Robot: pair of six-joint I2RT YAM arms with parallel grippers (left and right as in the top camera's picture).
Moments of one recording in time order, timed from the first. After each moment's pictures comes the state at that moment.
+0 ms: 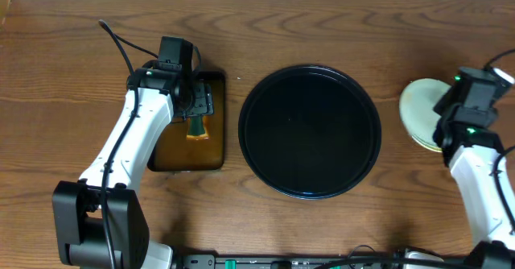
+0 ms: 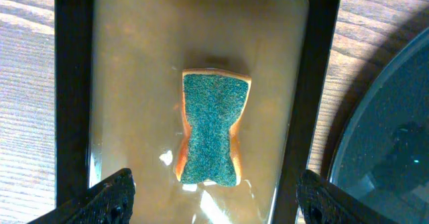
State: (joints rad) left arm -0.14 1.65 1.25 -0.86 -0.03 -0.27; right arm -0.23 1.38 0.86 -0.24 0.47 0.35
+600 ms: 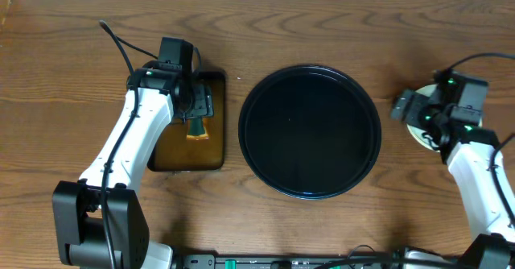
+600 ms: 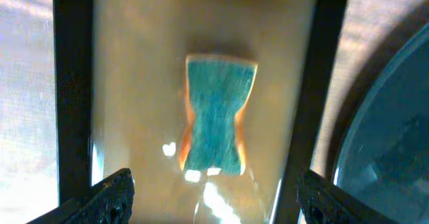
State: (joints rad) left arm -0.14 1.65 1.25 -0.91 -0.03 -0.27; right arm -0.18 1.39 0.86 -0.39 -0.13 0.19
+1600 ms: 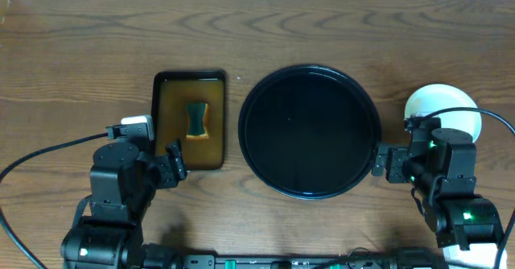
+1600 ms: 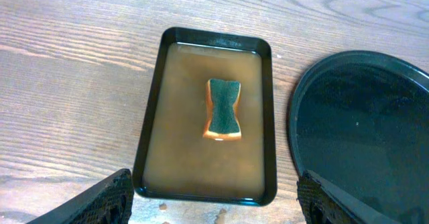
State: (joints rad) left arm -0.12 0.66 0.86 -0.89 -0.05 -0.22; right arm 0.05 0.79 0.72 -0.76 -0.05 0.08
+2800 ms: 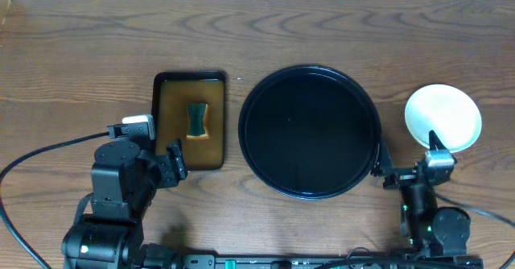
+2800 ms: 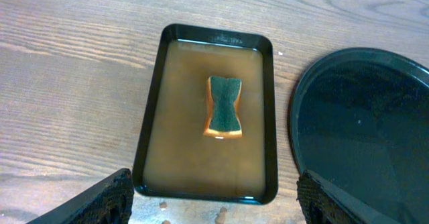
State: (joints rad) left arm -0.12 0.67 0.86 -0.89 -0.05 -0.22; right arm 0.07 0.11 0.10 0.05 -0.03 0.05
